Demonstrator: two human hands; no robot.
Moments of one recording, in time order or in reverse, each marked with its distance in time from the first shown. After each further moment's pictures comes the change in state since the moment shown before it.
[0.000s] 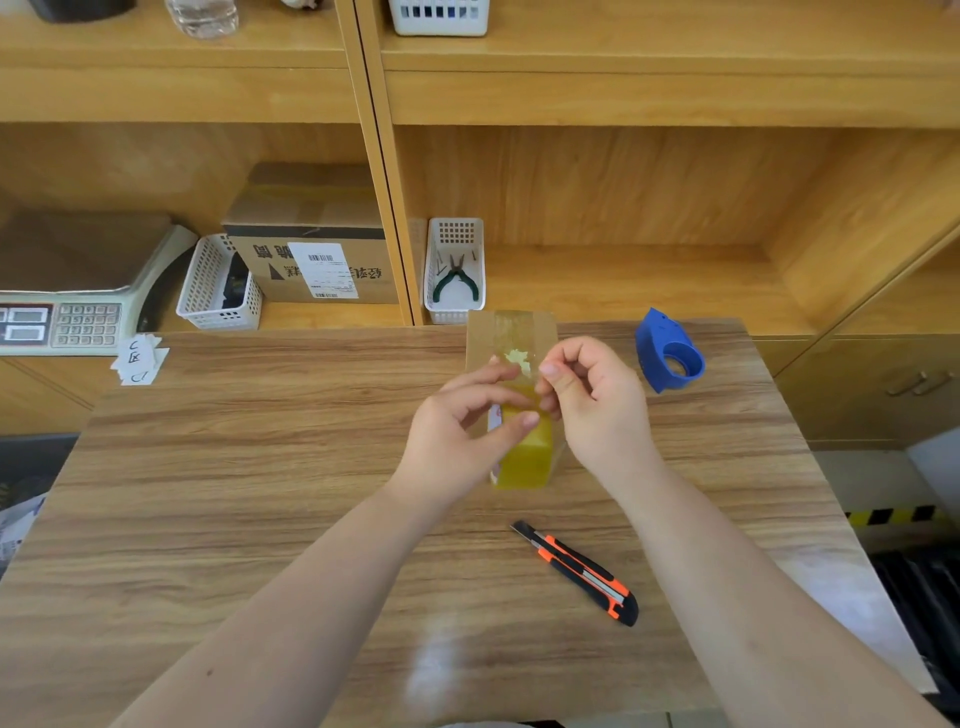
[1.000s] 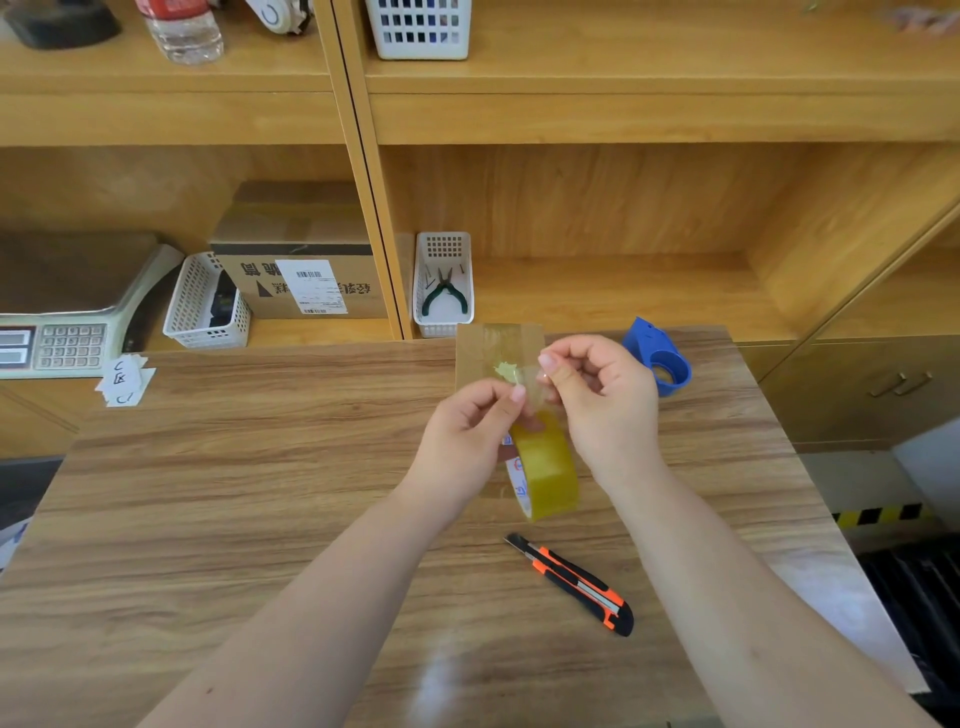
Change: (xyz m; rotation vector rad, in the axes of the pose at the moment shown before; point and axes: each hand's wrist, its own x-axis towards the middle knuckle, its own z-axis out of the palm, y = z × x) left_hand 0.006 0.032 0.013 -0.234 -0.056 -0.218; right_hand 0.005 -0.008 -0.008 0.111 0.166 -0.024
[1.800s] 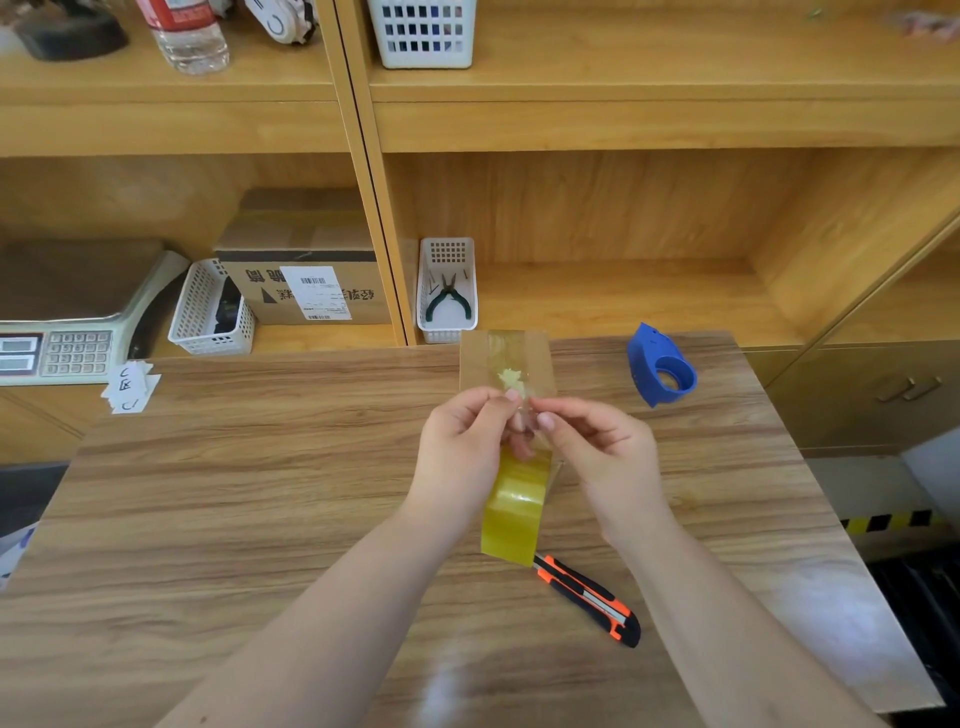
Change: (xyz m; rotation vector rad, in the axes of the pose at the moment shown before) left_hand -0.002 0.004 0.003 -0.027 0.140 -0.013; right_hand -0.029 0.021 -0.006 0.332 -0.143 0.105
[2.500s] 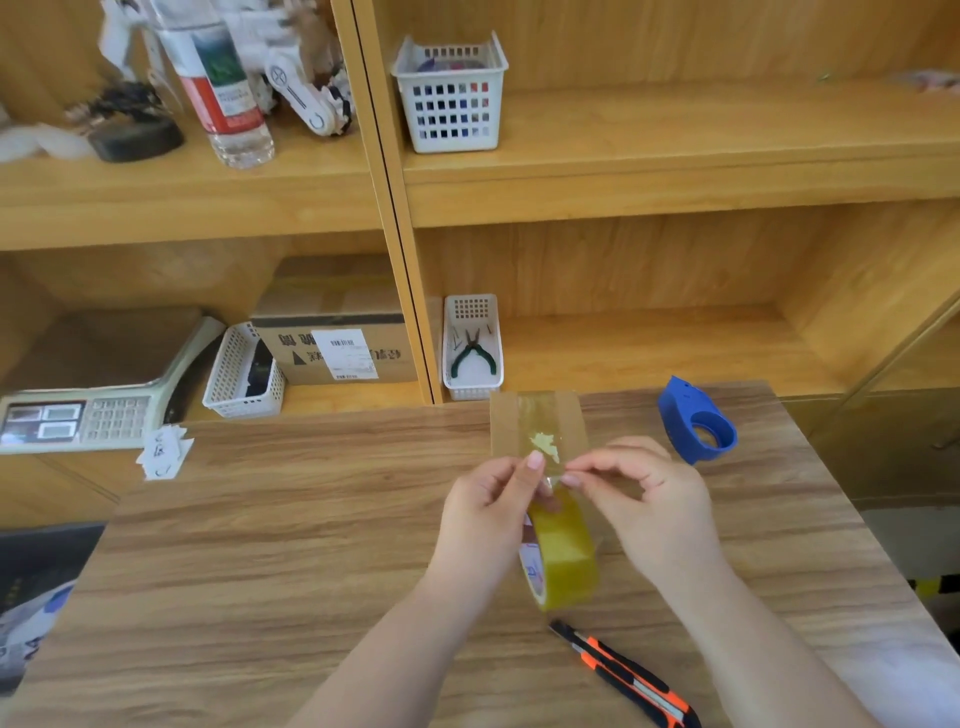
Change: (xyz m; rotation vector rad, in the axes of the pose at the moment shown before) left_hand 0.015 0.004 -0.017 0.096 -0.009 -0.039; right_hand 0.027 -0.013 0.004 -0.566 0.049 -0.196
